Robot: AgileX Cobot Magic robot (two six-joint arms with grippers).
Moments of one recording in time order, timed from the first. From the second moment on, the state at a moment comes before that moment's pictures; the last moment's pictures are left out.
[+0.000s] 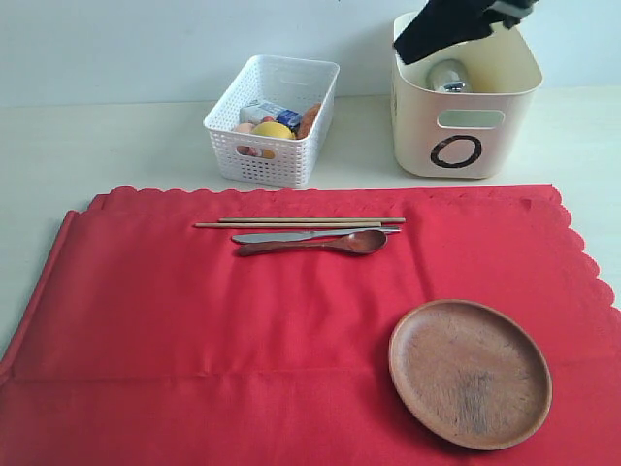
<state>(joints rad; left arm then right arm) -0.20 0.01 0.00 -0.10 0.19 0.18 0.02 1.79 -1.61 0.74 1.22 -1.02</state>
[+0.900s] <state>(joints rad) -0.20 0.01 0.00 -0.10 0.19 0.18 0.42 2.07 -1.61 0.43 1.03 -1.04</state>
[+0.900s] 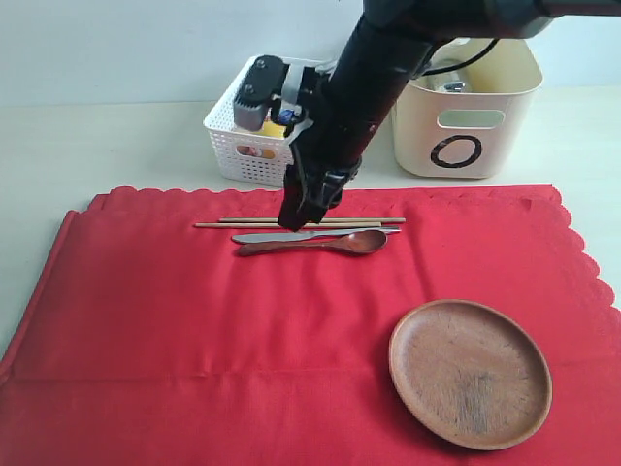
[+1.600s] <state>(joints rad) -0.20 0.01 0.00 -0.10 0.19 0.18 0.46 2.22 -1.61 0.31 0.82 -1.04</state>
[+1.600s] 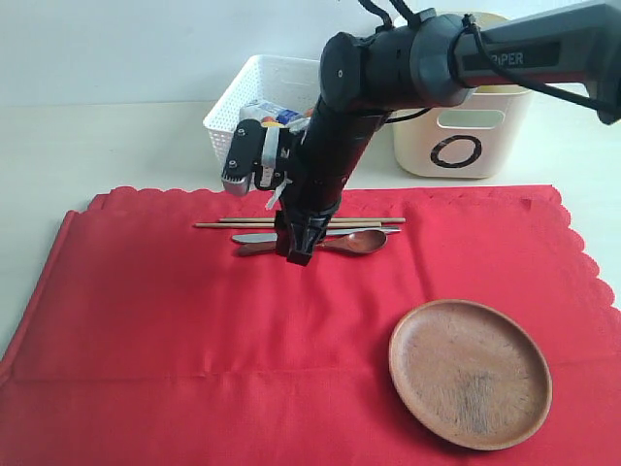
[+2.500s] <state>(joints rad) -0.20 0.01 0.00 -0.10 0.19 0.18 0.46 2.28 -1.61 0.29 0.78 -1.03</state>
